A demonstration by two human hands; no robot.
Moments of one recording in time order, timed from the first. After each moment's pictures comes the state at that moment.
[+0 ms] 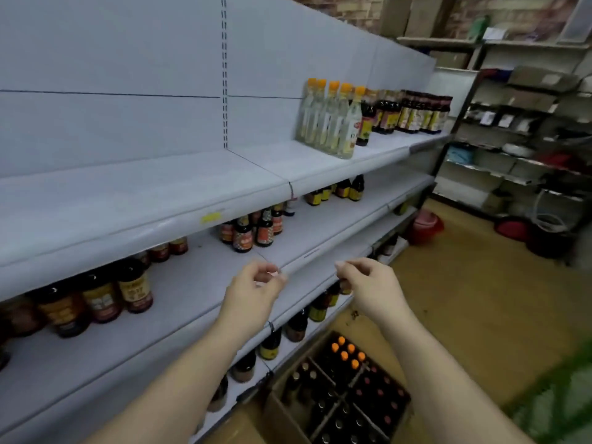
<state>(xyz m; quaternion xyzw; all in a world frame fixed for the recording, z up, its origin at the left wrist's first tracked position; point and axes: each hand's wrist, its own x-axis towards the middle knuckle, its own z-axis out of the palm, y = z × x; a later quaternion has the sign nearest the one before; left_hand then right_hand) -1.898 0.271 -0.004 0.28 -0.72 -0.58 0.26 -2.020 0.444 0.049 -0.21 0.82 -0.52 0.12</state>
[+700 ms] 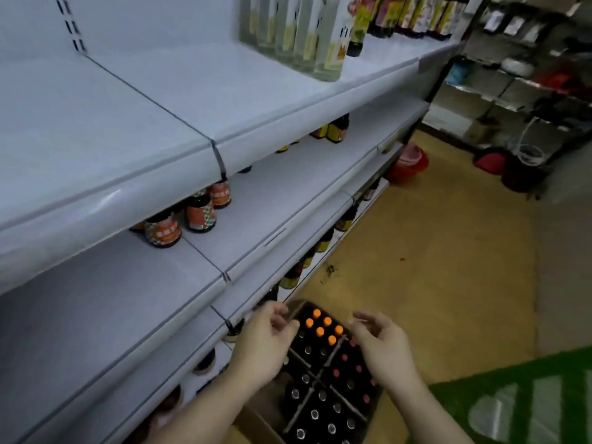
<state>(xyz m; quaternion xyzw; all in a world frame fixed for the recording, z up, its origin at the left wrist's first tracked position) -2.143 0.231 -0.180 0.30 -0.76 -0.57 0.02 -2.233 0.416 -0.127 0.01 0.87 -0.44 0.22</state>
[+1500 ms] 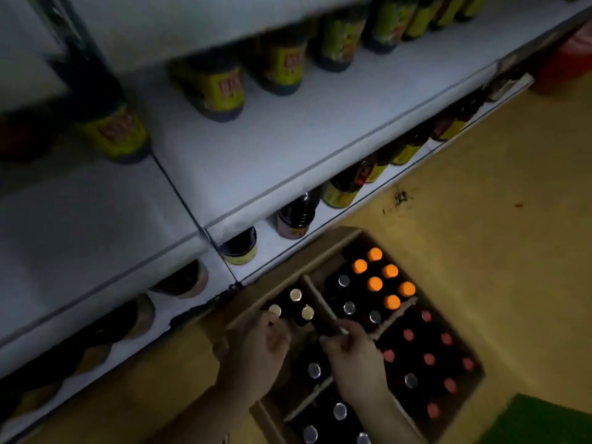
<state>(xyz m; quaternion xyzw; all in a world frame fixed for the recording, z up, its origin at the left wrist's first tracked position) -2.190 0.258 -0.653 0.44 -0.73 -0.50 -0.15 -2.311 0.396 -0.616 -0.02 0.88 -0.29 0.38</state>
